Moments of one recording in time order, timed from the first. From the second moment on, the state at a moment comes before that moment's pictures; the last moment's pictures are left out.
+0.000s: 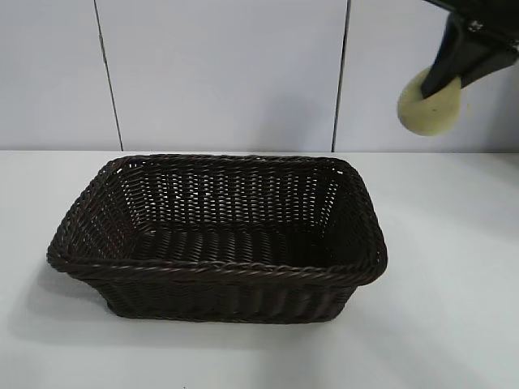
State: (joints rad) left arm -0.02 -0.01 -0.49 0.04 1.12 0.01; right arm 0.37 1.62 -1.37 0.35 0.88 -0.02
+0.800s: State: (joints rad) left arm -0.02 -0.01 -0.49 0.04 1.12 0.01; right arm 0.59 1.78 -1.37 0.38 0.67 0.01
